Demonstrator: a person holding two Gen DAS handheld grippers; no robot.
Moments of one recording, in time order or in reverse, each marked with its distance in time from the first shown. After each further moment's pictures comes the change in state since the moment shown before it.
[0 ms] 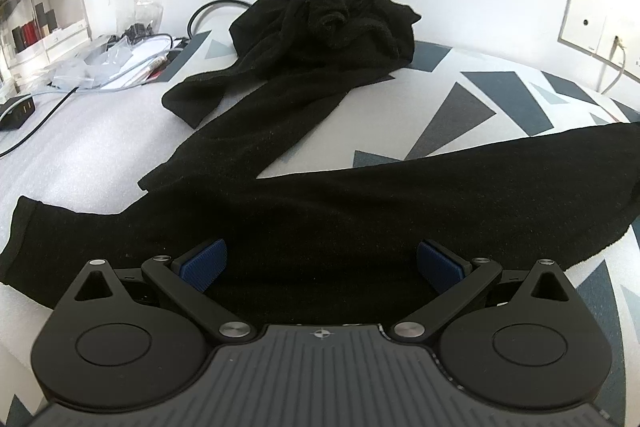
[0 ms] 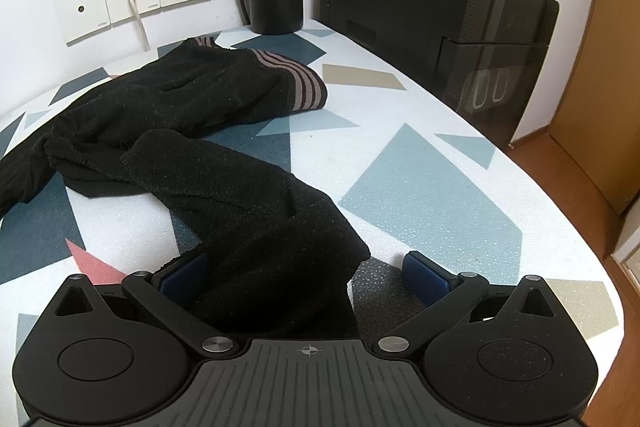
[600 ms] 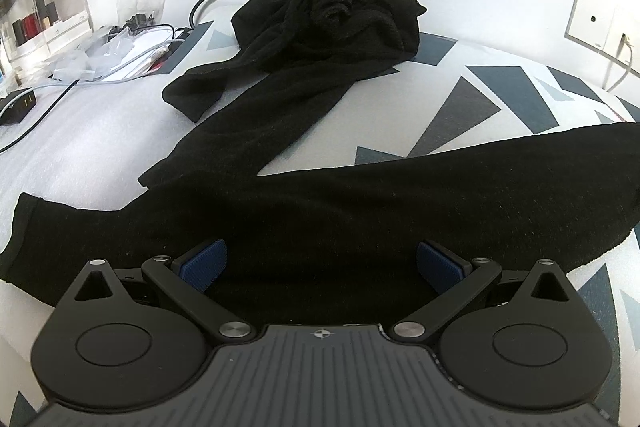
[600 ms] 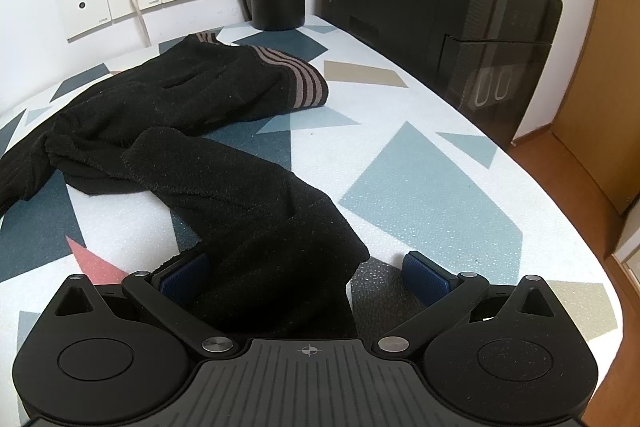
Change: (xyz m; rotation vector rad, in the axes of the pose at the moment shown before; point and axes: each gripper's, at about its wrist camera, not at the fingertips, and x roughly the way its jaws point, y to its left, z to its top) left arm 0.003 -0.001 0.008 -0.015 0.052 0.017; right arm 0.000 -0.001 0.001 -0.004 0.008 0.004
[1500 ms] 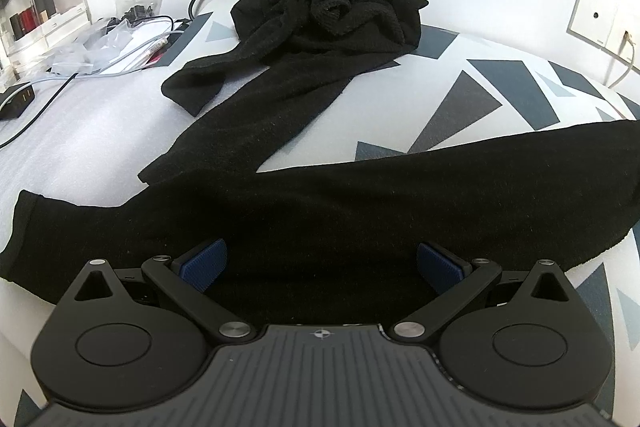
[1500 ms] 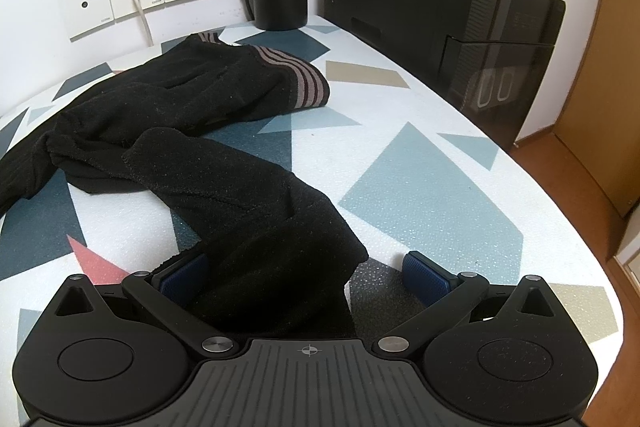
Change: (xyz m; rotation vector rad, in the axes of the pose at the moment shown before) left arm 0.001 0.000 0.005 -0.009 0.040 0.001; right arm 0.001 -0.001 0.001 -0.005 0.008 0.006
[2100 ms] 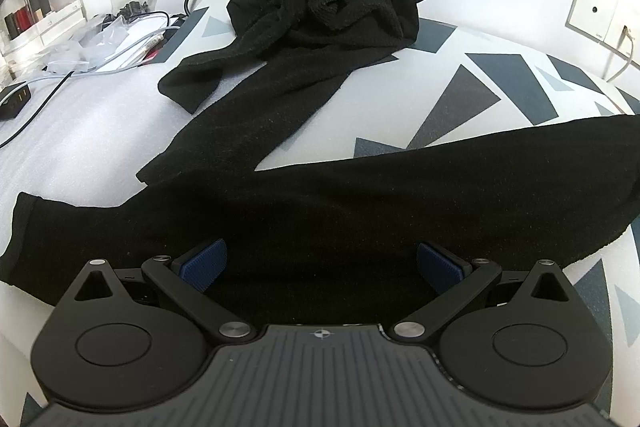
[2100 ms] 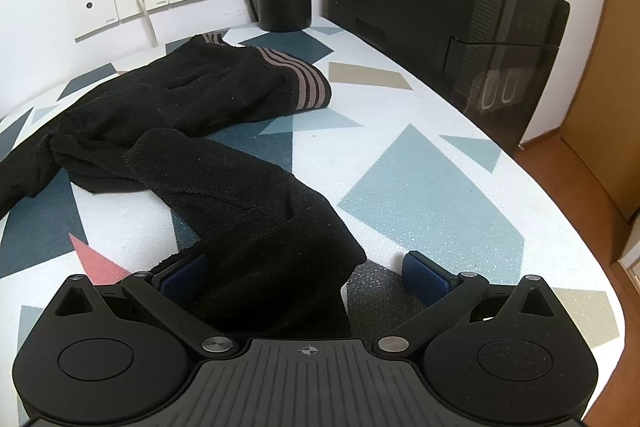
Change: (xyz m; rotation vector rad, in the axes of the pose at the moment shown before) left arm 0.000 0.001 0.003 0.010 0.023 -0.009; right arm -0.001 -0.003 -0.001 -0.006 -0.003 0.013
